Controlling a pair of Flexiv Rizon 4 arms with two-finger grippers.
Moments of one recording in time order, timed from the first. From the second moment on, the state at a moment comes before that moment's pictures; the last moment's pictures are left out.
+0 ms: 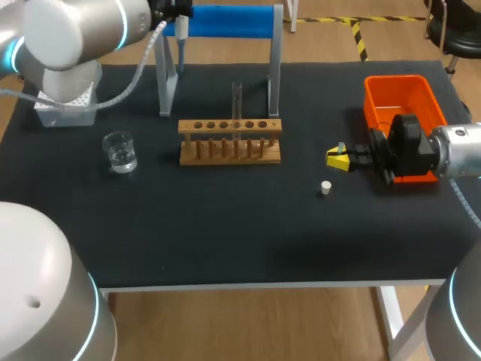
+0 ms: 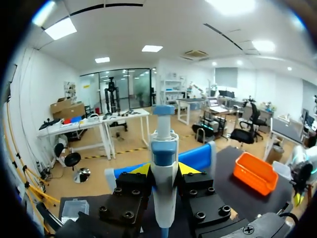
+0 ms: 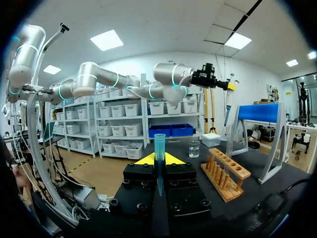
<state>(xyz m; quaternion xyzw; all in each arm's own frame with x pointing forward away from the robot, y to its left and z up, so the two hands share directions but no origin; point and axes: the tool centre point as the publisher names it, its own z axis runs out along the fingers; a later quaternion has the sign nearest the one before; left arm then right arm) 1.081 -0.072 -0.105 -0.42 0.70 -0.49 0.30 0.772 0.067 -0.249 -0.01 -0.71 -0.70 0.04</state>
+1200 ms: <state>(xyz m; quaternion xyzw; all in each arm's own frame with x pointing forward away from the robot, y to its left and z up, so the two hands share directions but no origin) 1.007 -0.097 -0.070 -0.28 0.77 -0.54 0.17 0.772 0.067 -0.249 -0.01 -0.71 -0.70 0.04</state>
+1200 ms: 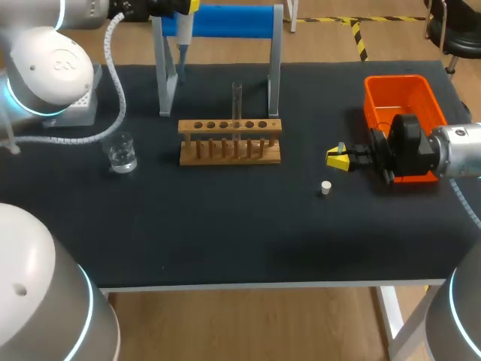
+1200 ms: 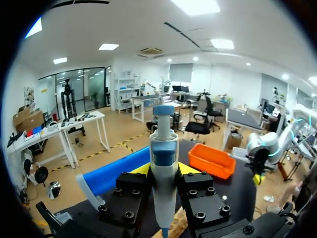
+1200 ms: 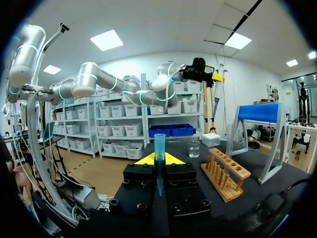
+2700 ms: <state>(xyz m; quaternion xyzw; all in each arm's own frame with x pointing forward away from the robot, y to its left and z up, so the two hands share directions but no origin) 0.845 -0.183 -0.027 -0.11 0.74 -0.66 0.09 0.772 0.067 -0.249 -0.01 -0.71 -0.70 0.04</state>
